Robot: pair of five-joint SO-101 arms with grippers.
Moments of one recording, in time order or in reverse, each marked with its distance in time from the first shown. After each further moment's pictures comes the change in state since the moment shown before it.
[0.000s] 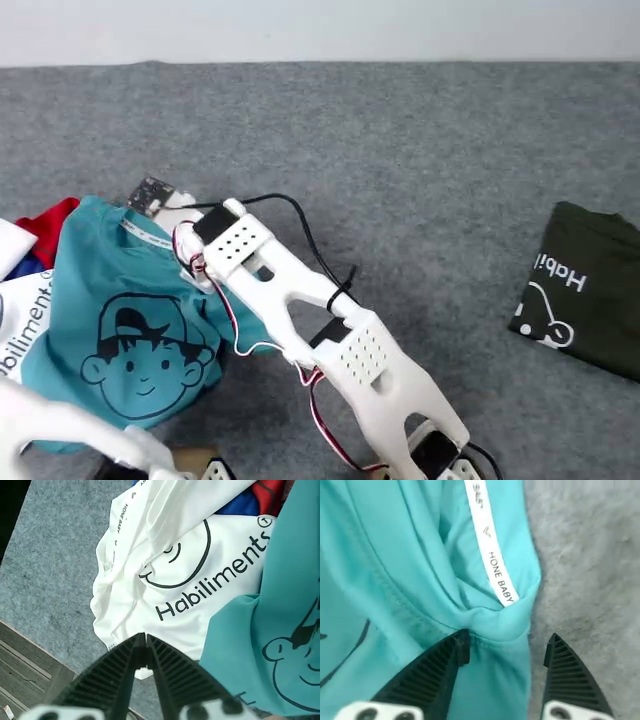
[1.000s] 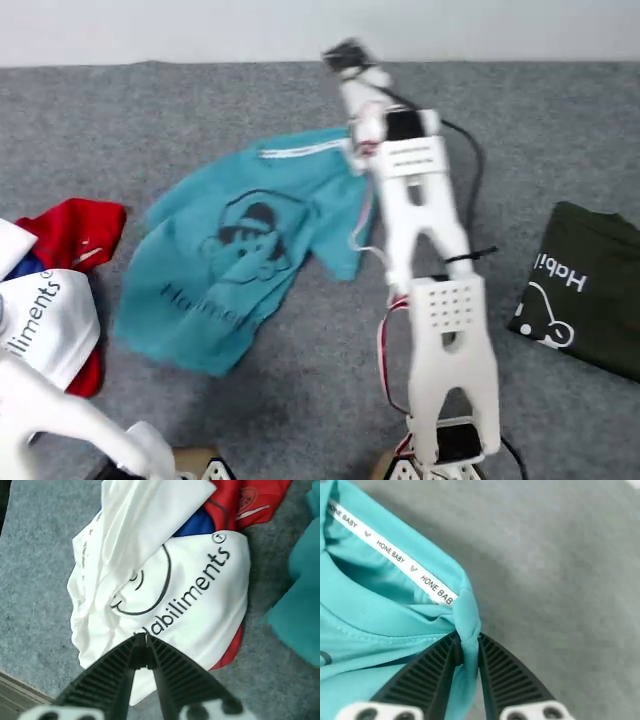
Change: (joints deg) left arm 11.1 0.0 0.8 -0.9 0.0; right arm 39.3 2.5 -20.7 2.7 7.8
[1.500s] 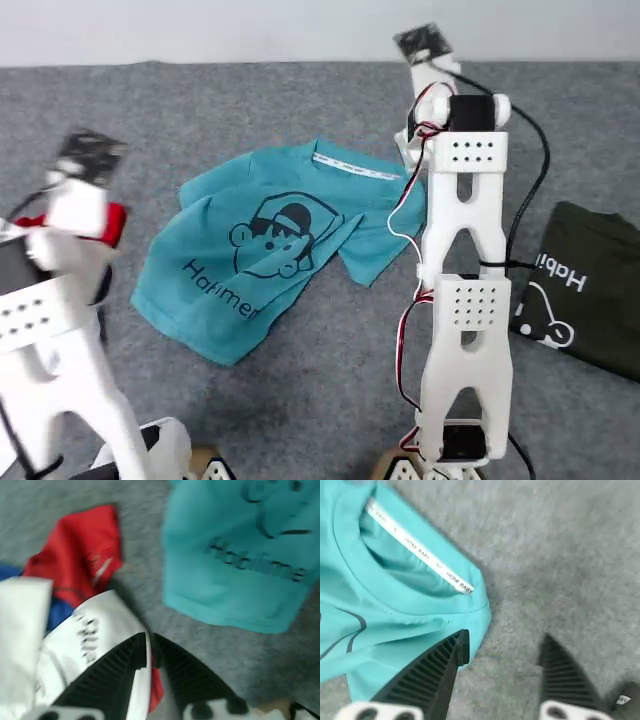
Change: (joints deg) left arm 34.2 0.0 2.7 5.0 0.0; right arm 5.9 -0.5 -19.0 23.9 -2.3
